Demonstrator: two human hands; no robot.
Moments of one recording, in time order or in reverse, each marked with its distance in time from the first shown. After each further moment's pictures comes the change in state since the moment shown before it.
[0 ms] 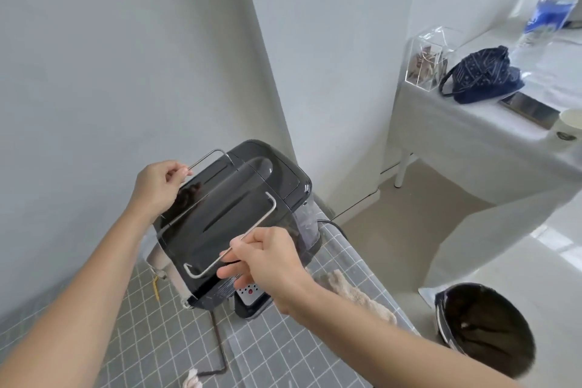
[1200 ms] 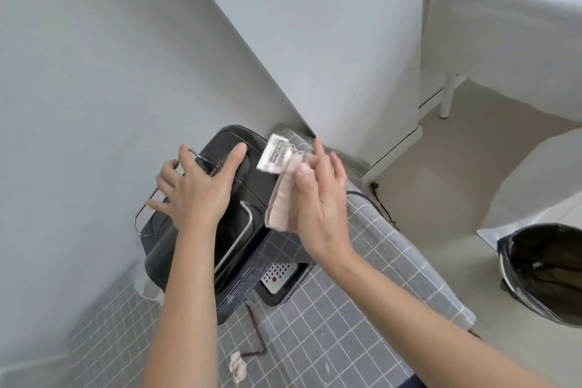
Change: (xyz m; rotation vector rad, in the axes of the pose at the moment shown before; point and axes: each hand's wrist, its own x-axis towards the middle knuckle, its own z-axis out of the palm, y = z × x) left_hand -0.020 0.101 0.085 0.451 0.088 -0.362; right_hand 0.075 0.017 -0.086 0.046 0.481 -0.427
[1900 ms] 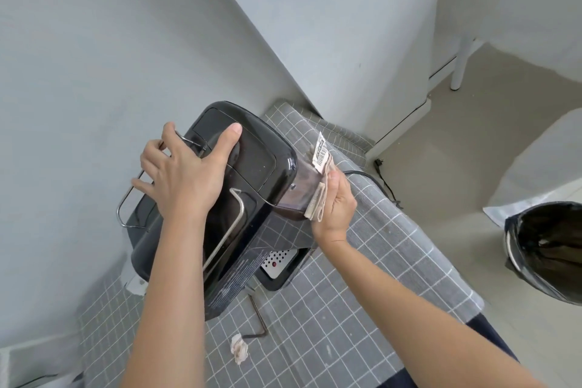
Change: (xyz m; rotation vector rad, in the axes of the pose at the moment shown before) left_hand 0.005 0.000 0.004 0.048 0.044 0.040; right_hand 0.016 0.125 0.025 -0.013 0.379 0.177
